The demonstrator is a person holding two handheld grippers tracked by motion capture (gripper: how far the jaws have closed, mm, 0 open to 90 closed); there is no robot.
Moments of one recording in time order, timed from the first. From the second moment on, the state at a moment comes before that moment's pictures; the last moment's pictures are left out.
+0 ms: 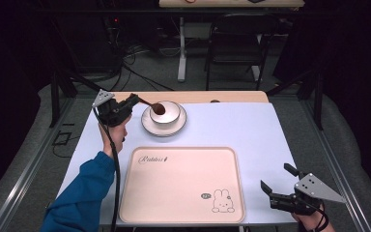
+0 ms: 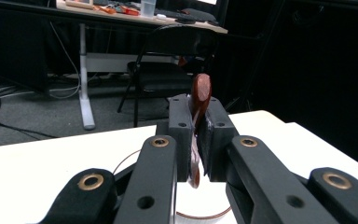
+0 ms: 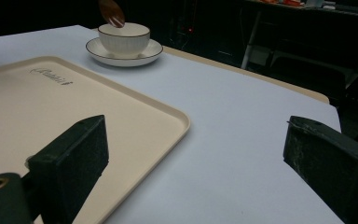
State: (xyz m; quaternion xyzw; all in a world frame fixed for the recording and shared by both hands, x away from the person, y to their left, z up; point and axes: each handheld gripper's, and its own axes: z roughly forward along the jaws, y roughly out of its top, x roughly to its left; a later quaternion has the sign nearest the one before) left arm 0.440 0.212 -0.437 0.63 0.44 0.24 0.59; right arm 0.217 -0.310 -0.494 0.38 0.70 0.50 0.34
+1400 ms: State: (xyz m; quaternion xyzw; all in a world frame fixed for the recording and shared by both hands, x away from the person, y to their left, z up) left arm 0.383 0.237 -0.414 0.68 0.41 0.19 0.58; right arm 0.216 -0.310 -0.494 0.37 0.70 0.50 0.34
